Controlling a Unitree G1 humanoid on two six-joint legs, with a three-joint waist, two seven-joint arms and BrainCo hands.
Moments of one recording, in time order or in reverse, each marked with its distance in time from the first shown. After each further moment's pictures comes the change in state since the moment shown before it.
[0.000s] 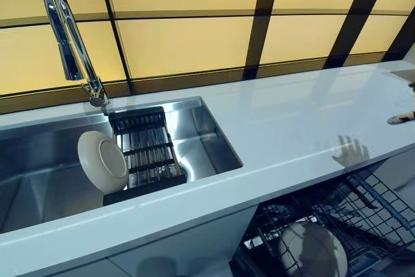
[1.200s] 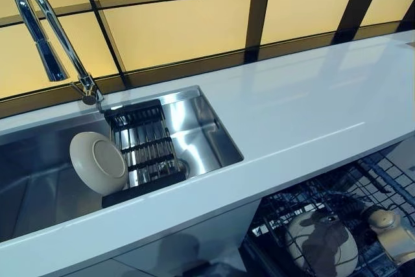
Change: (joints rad) left arm -0.014 -0.037 0.003 -0.044 0.002 -0.012 -0.002; right arm 0.532 0.457 -0.073 -0.067 -0.190 0.072 0.120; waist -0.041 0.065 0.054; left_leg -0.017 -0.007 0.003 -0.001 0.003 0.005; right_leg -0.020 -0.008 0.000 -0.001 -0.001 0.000
